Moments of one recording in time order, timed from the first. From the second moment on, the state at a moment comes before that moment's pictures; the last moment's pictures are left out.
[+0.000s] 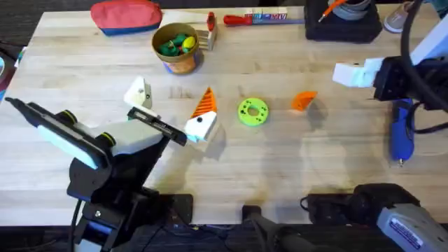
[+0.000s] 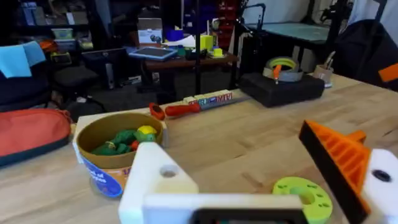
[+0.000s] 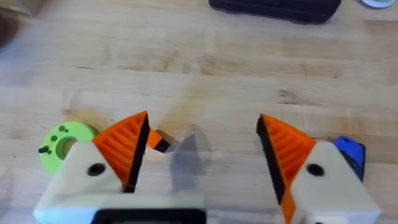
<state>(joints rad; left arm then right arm) -0.28 0.00 0.00 0.10 0.21 -0.04 0.00 0.80 0.82 -0.72 -0.01 -0.03</state>
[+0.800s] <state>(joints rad) -0.28 0.01 0.01 -0.07 0.21 -0.04 0.00 0.80 0.82 -0.72 -0.01 -0.03</state>
